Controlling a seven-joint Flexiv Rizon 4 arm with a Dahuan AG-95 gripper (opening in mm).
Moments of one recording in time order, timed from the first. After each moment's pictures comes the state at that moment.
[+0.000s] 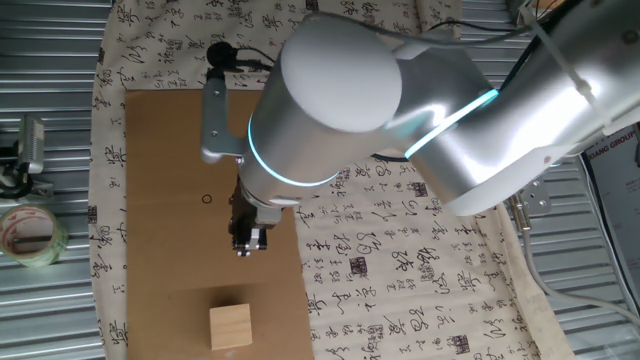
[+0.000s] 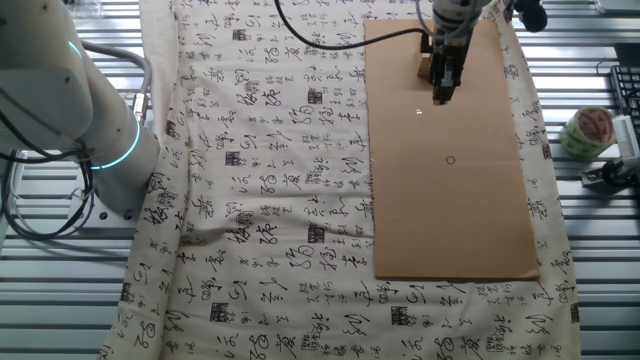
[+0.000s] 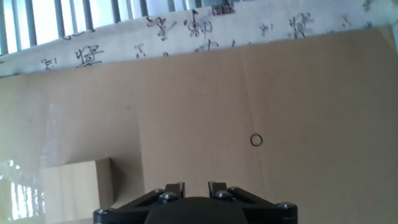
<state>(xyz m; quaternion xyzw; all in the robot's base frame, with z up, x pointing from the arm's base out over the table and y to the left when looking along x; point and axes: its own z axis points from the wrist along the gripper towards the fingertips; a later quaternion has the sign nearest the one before) 0.570 0.117 0.117 0.05 1.00 0.00 0.06</state>
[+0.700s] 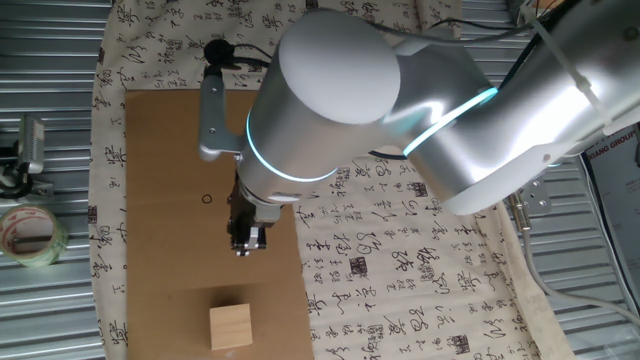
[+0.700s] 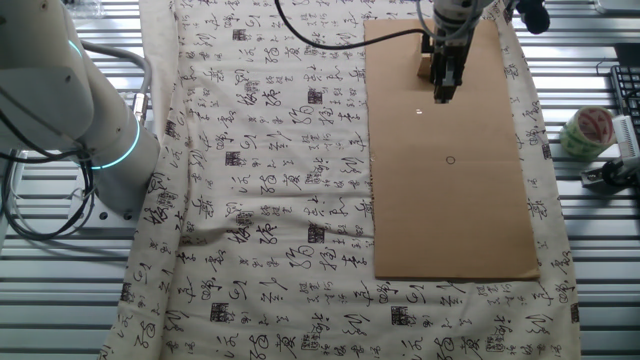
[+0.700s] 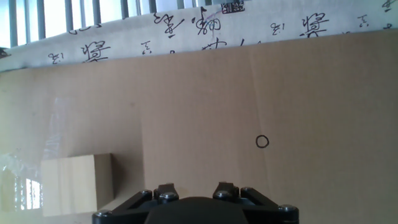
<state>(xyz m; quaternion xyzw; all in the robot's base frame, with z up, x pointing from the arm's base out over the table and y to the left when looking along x) 0.572 0.119 0.120 0.05 1.00 0.01 0.06</state>
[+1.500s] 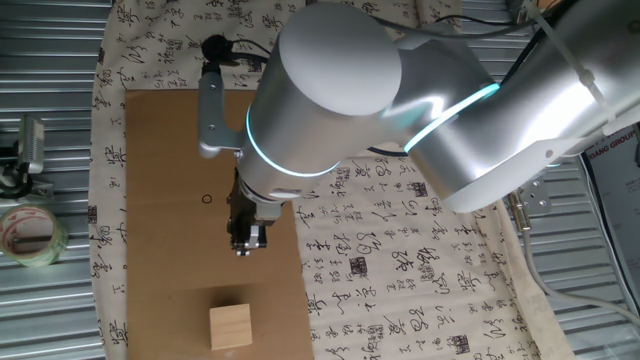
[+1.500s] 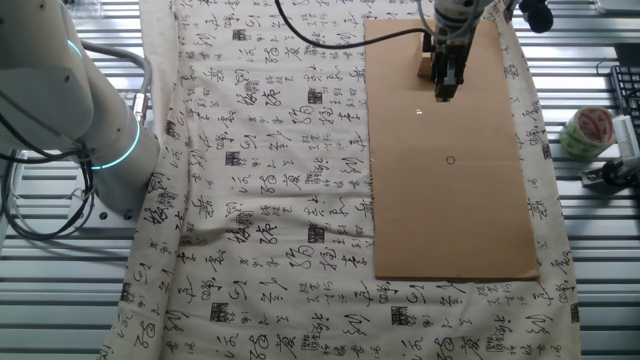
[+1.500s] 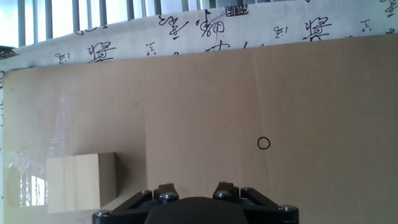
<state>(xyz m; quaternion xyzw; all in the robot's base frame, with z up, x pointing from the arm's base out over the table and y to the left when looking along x) 0.573 0.120 0.124 0.04 1.00 0.01 0.06</state>
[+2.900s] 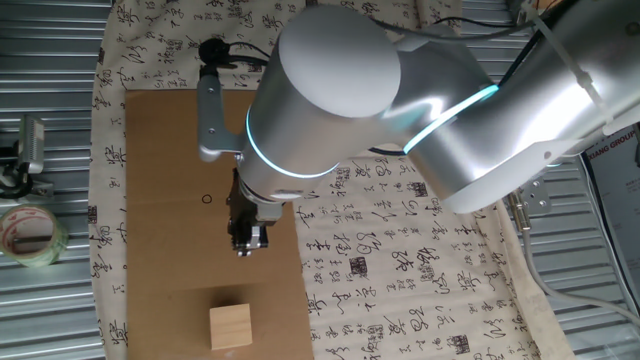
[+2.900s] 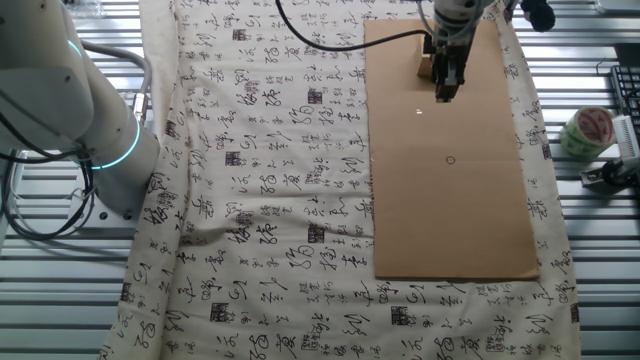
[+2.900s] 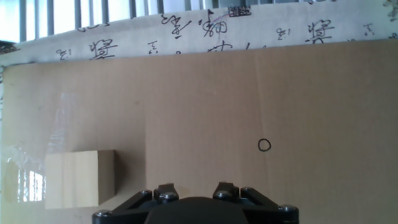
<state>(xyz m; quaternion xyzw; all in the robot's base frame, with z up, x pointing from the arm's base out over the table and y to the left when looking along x) 0.573 0.119 0.122 0.01 1.00 0.01 0.06</state>
